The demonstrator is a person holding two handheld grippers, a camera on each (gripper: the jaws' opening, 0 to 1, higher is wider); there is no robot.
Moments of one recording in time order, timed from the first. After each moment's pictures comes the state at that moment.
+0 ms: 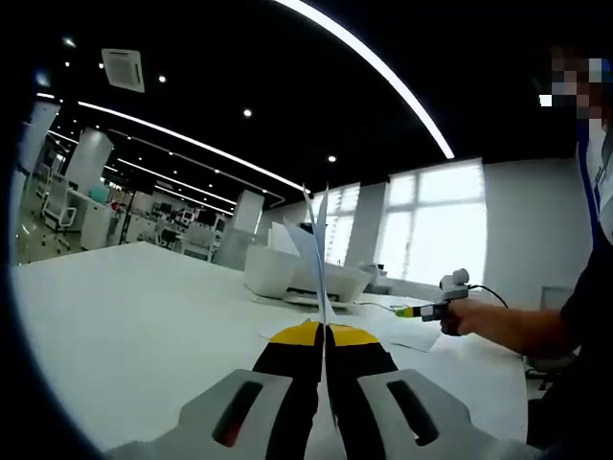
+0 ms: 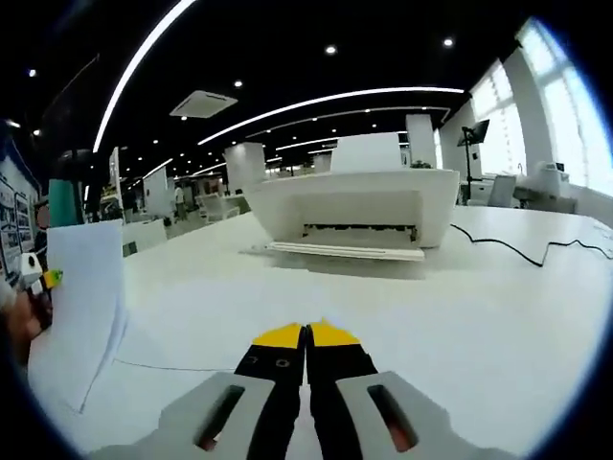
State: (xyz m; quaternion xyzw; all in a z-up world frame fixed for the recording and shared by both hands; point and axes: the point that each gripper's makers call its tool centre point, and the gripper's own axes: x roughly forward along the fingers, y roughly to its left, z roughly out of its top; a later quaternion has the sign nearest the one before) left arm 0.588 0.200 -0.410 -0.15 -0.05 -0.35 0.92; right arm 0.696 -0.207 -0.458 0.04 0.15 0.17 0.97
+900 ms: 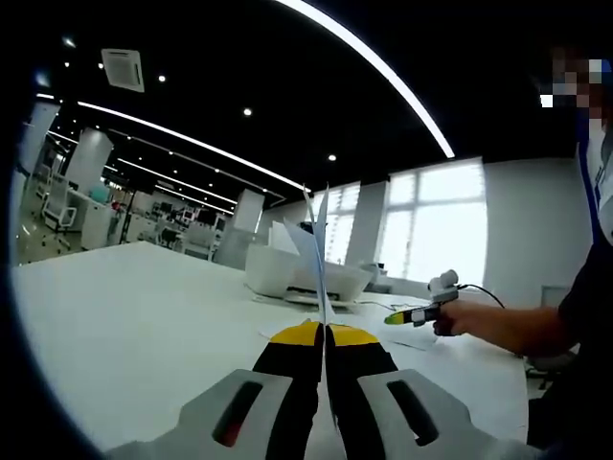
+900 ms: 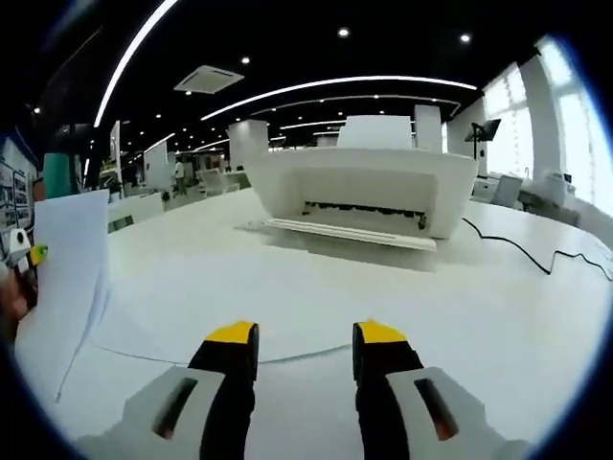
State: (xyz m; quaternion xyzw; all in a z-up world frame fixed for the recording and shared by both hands) left arm 0.589 0.200 -0.411 -0.15 -0.05 -0.35 0.92; right arm 0.717 -0.196 -0.482 -0.02 0.19 0.17 0.97
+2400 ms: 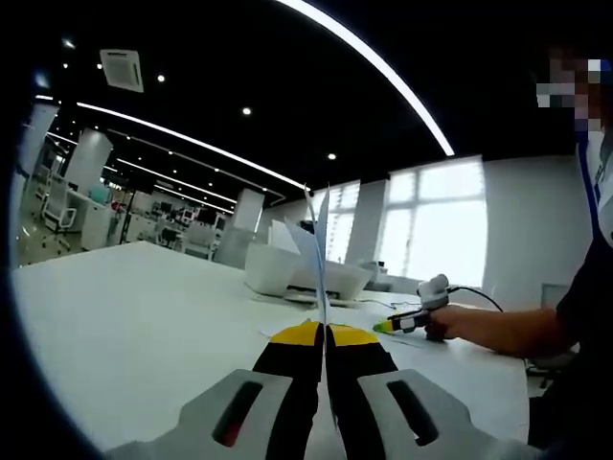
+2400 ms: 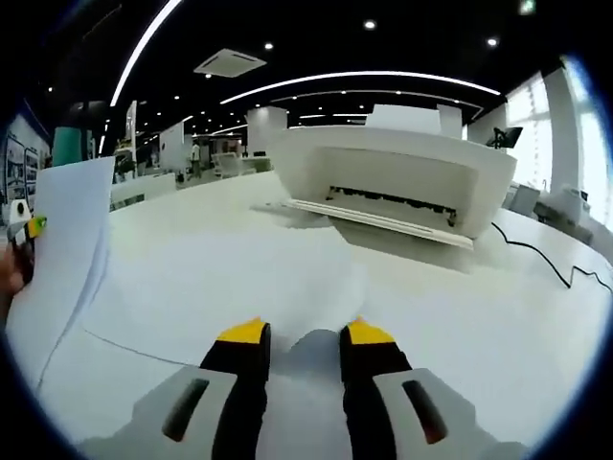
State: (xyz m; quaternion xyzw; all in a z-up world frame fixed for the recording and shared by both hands) left arm 0.588 0.198 -0.412 -0.15 -0.05 -0.35 0.93; right arm 0.720 -0.164 -0.497 -0.05 0.20 0.21 0.96
